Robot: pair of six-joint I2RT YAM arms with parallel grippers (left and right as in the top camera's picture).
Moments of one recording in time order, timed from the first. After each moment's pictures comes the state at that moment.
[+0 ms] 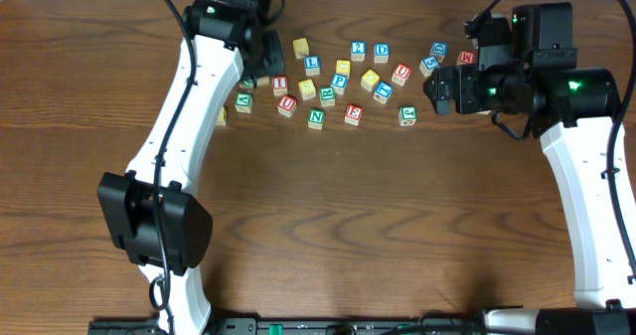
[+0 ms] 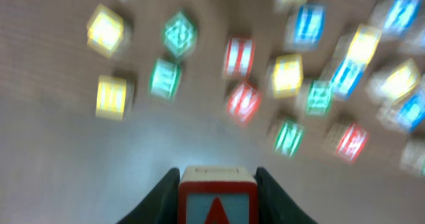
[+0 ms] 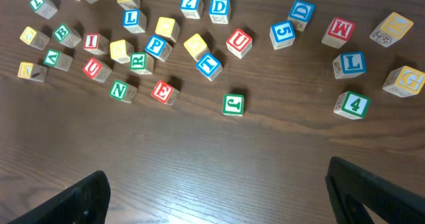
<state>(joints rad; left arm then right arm) -0.28 1.99 1.99 -1.23 -0.07 -0.48 0.10 1.53 1.60 -1.03 -0.23 -0.01</state>
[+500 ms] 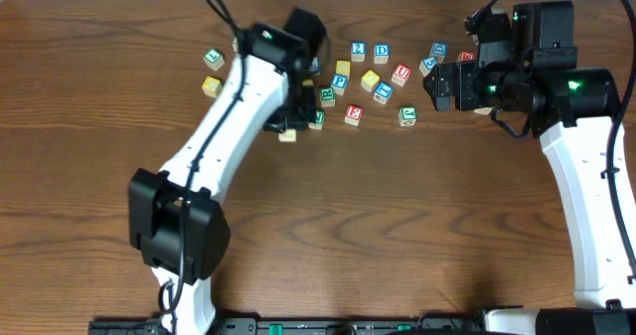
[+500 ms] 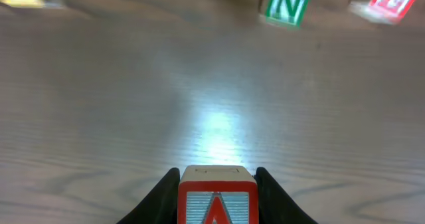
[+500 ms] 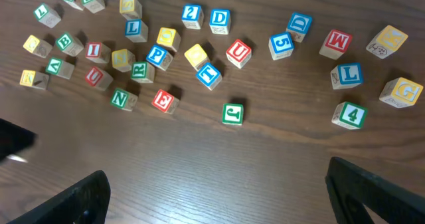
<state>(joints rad) -0.45 1.99 1.84 -1.37 -0.03 -0.48 0.10 1.53 1.60 -1.00 -0.23 -0.01</state>
